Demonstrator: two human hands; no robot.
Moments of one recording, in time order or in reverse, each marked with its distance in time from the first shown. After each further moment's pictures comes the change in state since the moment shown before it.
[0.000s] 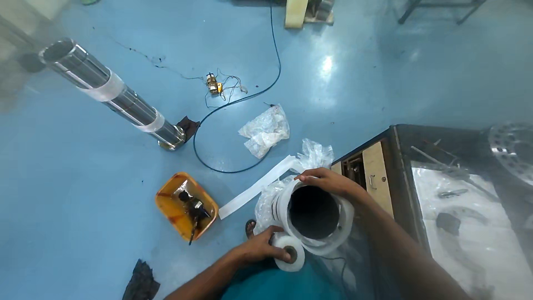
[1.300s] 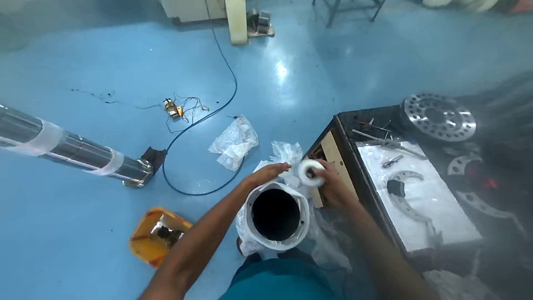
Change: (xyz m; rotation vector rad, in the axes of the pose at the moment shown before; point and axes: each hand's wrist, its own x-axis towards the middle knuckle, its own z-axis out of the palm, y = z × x) left_hand 0.188 0.160 -0.019 0.436 -0.056 0.407; right_hand -0.089 0.100 0.012 0.826 0.840 0.109
